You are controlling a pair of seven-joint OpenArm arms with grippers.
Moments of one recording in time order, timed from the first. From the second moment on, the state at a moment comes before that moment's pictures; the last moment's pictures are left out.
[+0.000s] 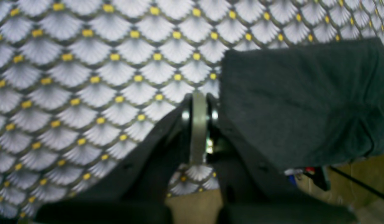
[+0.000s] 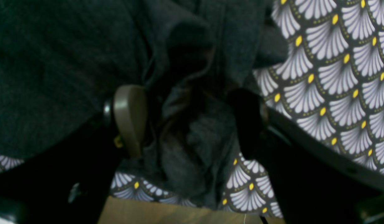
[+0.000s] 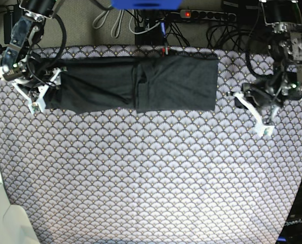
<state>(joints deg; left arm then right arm) 5.9 -21.4 -12.3 103.3 -36.4 -7.9 72.7 -8.0 4.8 30.6 96.4 5.5 40.1 -64.3</state>
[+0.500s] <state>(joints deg) 9.6 -25.4 -19.5 104.1 -36.3 -8.0 72.3 -10.8 7.7 30.3 94.2 22.8 39.9 -64.8</state>
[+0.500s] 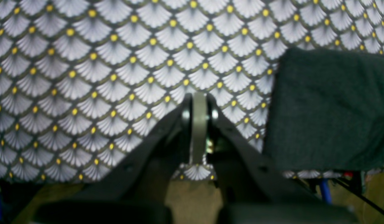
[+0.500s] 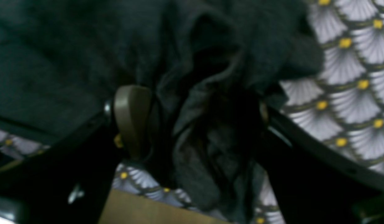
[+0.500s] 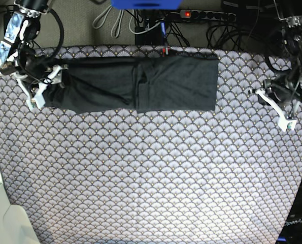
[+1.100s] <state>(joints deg) 12.0 -26.2 -19.7 104.3 -36.7 -8.0 72.2 -11.1 9.4 29.9 98.2 23.6 40.1 -66.4</state>
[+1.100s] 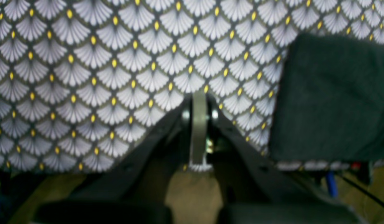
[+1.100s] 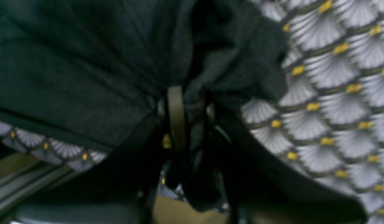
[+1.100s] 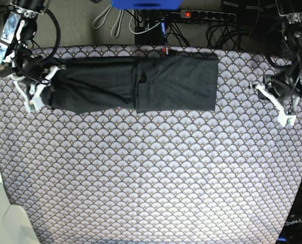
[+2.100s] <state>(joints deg) 18.7 -30.1 -41.4 104.0 -28.7 -8.1 72.2 -5.0 0.4 -20.1 113.1 23.0 40.0 -71.5</state>
